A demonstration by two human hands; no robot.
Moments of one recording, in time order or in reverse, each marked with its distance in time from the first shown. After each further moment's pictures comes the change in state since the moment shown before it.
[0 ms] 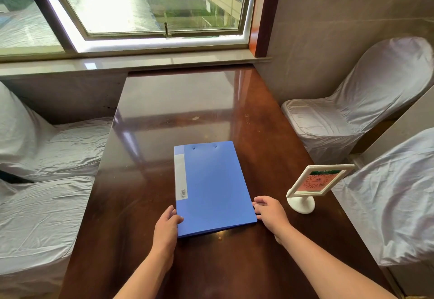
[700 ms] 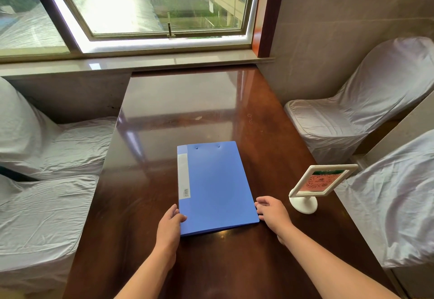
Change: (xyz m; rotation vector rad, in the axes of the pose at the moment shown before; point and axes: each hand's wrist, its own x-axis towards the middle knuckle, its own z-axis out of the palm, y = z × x) left_hand 0.006 -0.006 -0.002 -0.002 0.005 0.000; right_hand 0.001 0.002 0.000 0.006 -0.001 0.006
